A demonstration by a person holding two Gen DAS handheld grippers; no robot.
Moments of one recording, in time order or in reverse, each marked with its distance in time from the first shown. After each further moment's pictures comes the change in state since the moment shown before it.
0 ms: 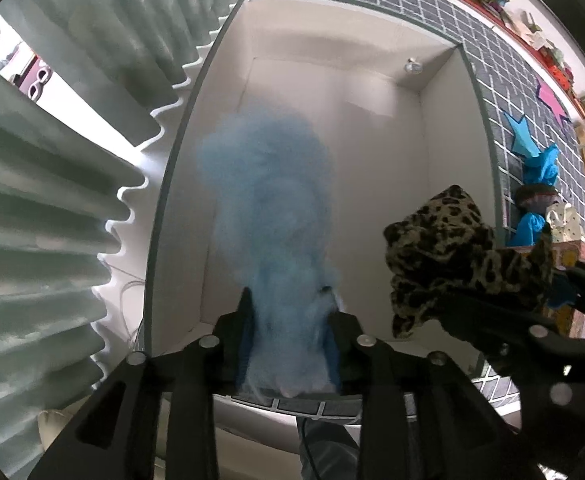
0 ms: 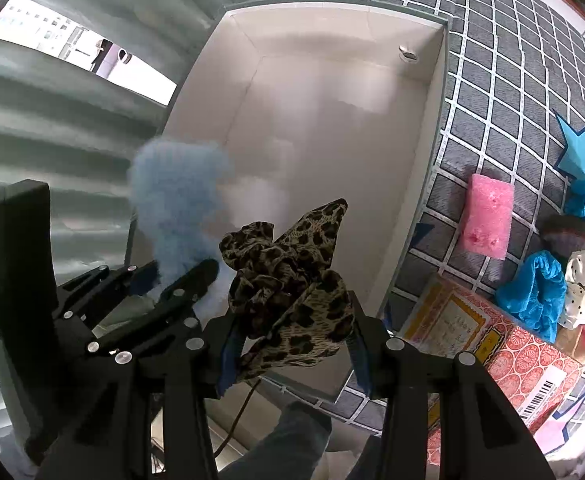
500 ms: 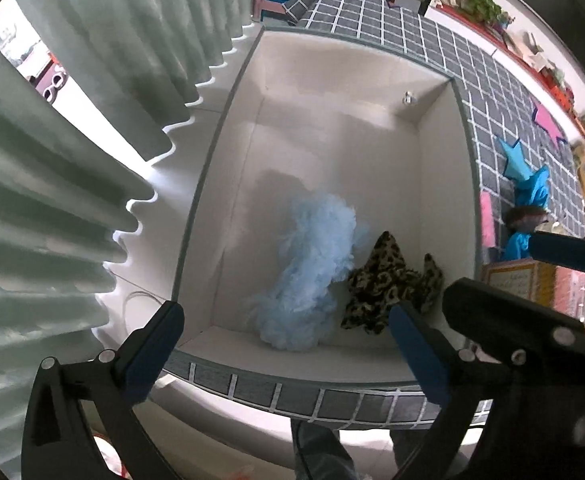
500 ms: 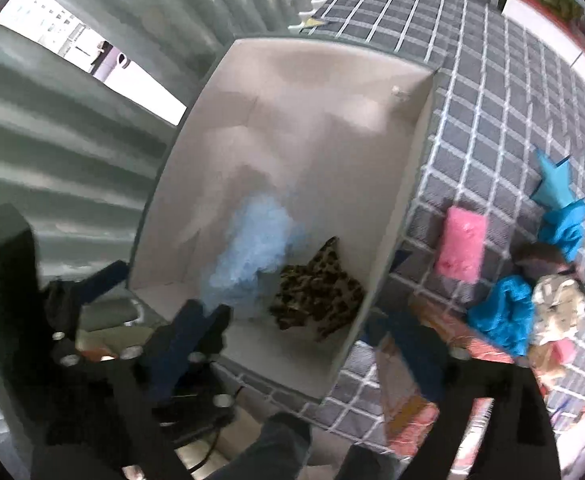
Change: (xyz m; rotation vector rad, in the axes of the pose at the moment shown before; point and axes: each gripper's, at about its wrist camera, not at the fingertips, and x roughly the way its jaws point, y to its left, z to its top) left arm -0.027 0.002 -0.006 -0.049 -0.083 0.007; right arm -0.028 0.002 -0.001 -0.057 -0.099 -0.093
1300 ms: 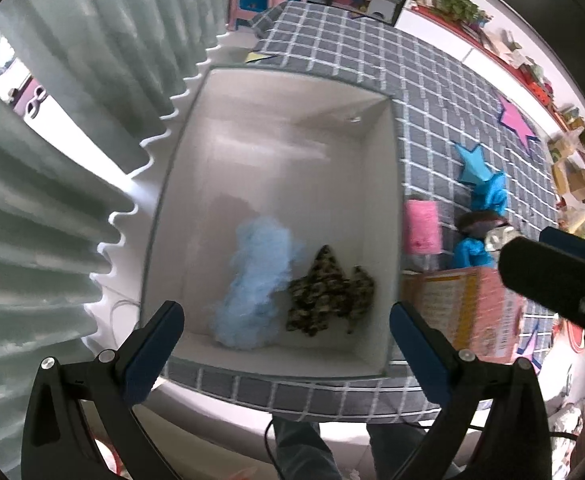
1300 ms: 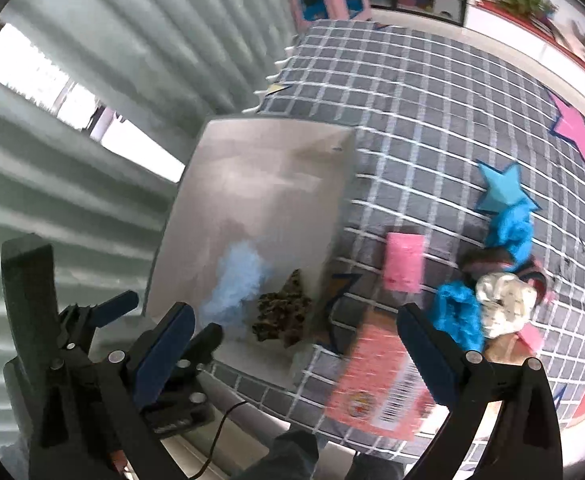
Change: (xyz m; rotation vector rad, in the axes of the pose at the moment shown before) left arm -0.034 -0.045 0.018 0.050 -0.006 -0.059; right arm -0.072 -0.050 -0.011 0.127 -0.143 0.035
